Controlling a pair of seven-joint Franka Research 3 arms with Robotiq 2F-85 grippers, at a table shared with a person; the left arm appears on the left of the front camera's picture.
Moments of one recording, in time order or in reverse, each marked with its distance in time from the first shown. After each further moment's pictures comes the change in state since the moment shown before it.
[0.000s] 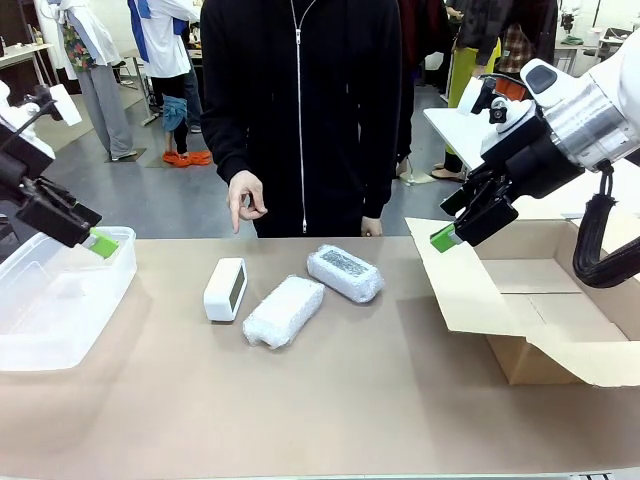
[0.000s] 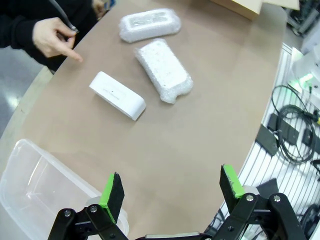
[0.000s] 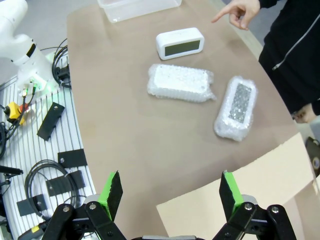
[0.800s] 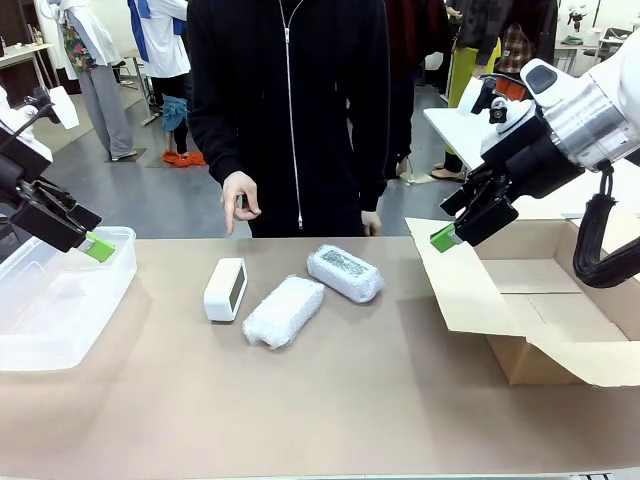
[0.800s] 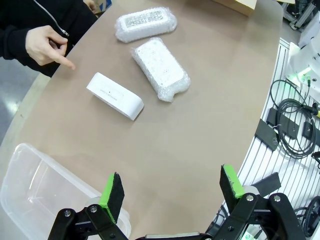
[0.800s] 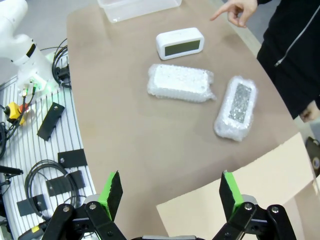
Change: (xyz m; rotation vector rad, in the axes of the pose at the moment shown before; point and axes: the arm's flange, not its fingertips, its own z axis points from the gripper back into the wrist) left arm -0.006 0.001 0.001 -0.025 0.003 -0.054; right arm 0.000 0.000 0.000 0.000 0.000 -0.001
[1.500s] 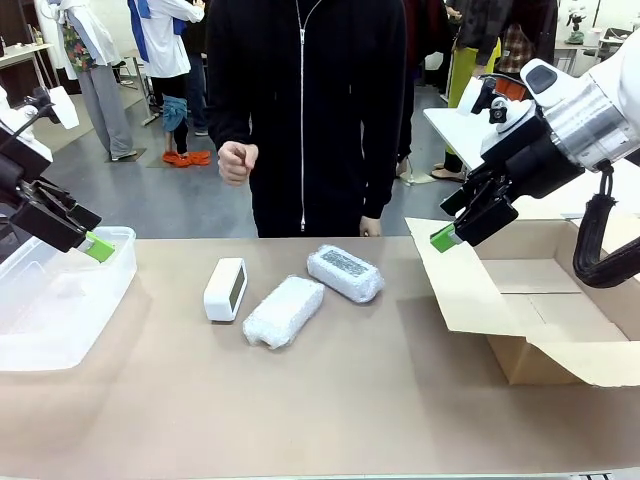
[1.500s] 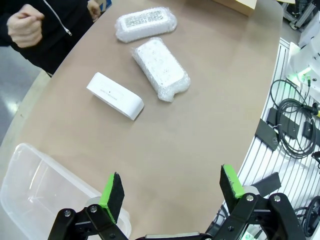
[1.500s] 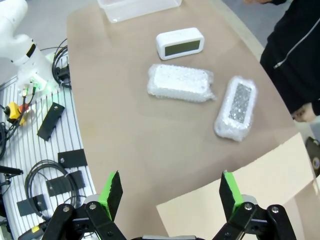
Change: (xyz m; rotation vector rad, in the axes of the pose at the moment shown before) left arm 0.000 0.000 0.000 0.001 0.001 0.000; right arm 0.000 0.000 0.000 0.000 0.000 0.000
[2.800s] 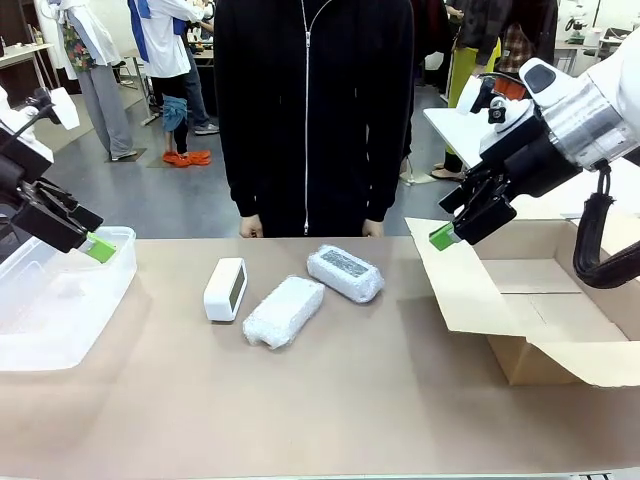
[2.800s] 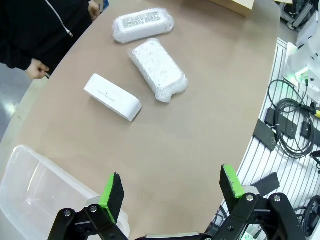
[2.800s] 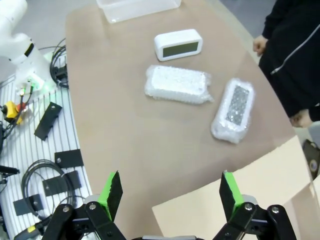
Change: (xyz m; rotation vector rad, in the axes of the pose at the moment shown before) left arm 0.000 0.000 -0.001 -0.013 -0.003 -0.002; right arm 0.001 -0.002 -0.001 -0.010 -0.004 0.016
